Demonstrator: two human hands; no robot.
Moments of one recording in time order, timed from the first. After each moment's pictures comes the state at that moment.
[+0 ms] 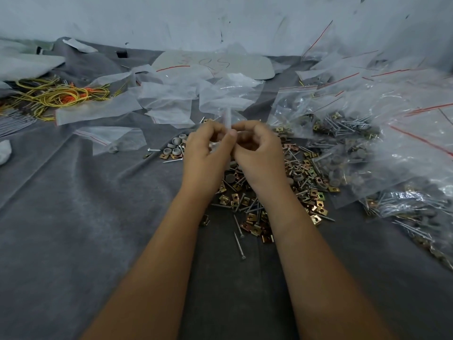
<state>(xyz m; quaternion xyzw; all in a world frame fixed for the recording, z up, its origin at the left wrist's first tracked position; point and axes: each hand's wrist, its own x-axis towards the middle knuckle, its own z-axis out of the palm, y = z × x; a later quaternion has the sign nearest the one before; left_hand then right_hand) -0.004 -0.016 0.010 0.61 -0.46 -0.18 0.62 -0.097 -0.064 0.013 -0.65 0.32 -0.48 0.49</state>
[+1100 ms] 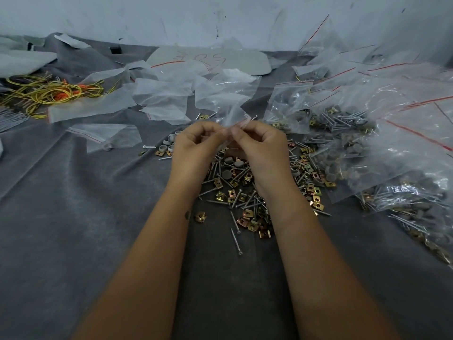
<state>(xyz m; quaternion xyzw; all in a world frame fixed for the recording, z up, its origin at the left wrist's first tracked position) 0.006 -0.015 0.012 0.54 -0.41 -0.30 0.67 -0.106 -0.070 0.014 -0.58 0.33 -0.47 0.57</state>
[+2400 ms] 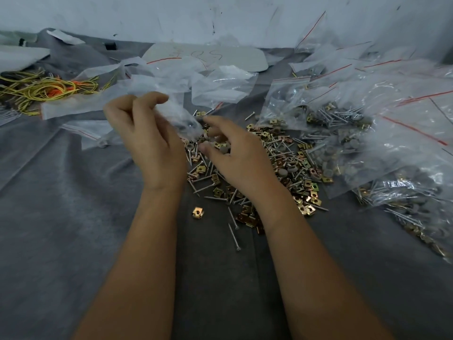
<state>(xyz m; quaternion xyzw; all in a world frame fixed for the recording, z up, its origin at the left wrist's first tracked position) 0.024 -0.001 0.021 0.59 -0.41 0.30 0.63 -0.096 -0.056 0.011 -0.83 0.31 -0.37 0.28</state>
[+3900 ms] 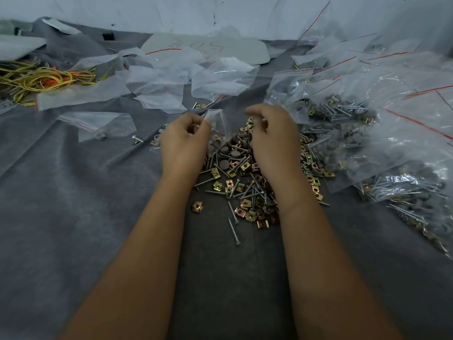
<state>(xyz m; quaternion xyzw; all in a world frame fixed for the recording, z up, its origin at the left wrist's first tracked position) 0.014 -0.021 0.000 0.69 -0.37 -0.15 0.60 -0.119 -0.079 0.016 -0.76 0.45 -0.43 0.20</state>
